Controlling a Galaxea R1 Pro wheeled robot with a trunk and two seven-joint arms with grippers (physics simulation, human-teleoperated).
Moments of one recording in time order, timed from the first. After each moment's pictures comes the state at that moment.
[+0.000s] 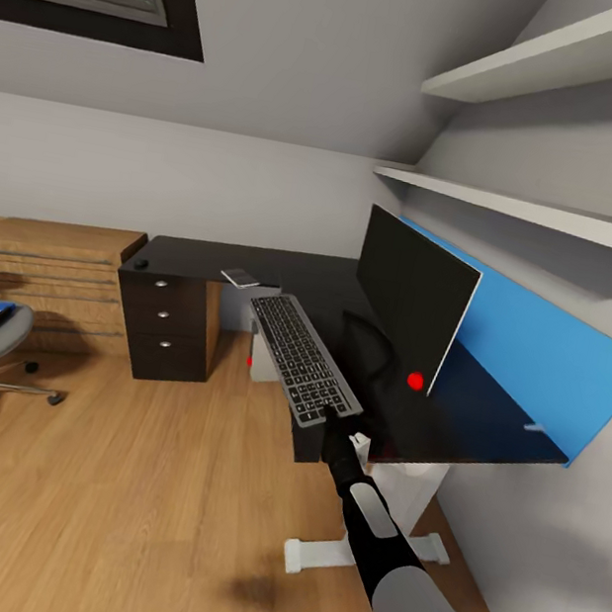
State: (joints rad) left arm -0.04 0.00 -0.31 -0.70 0.40 -0.16 0.44; right arm -0.72 0.17 0.04 -0.50 -1.33 0.07 0.38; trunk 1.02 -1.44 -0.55
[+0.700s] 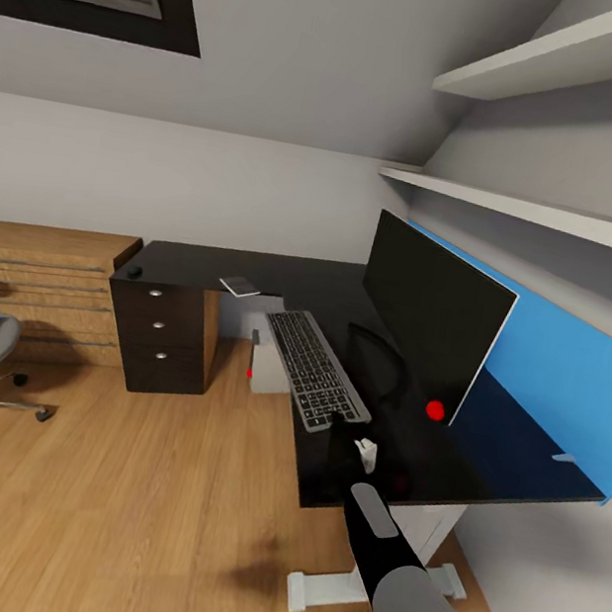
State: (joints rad) left arm -0.04 0.00 -0.32 -0.70 0.41 -0.16 0.43; right arm -0.72 0.17 0.03 -0.50 -1.34 -0.02 0.28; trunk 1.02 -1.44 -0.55
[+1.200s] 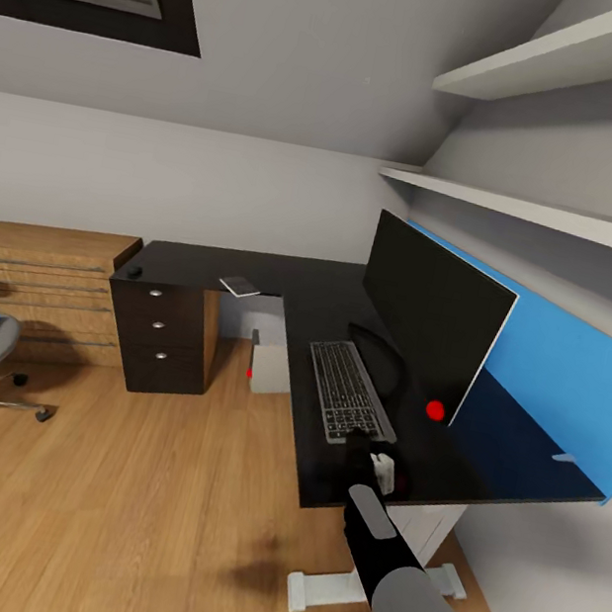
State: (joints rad) left arm -0.04 0.00 -0.32 -0.70 0.40 -0.16 0.43; right arm -0.72 0.17 0.05 -0.49 -1.34 -0.31 0.11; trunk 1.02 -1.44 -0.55
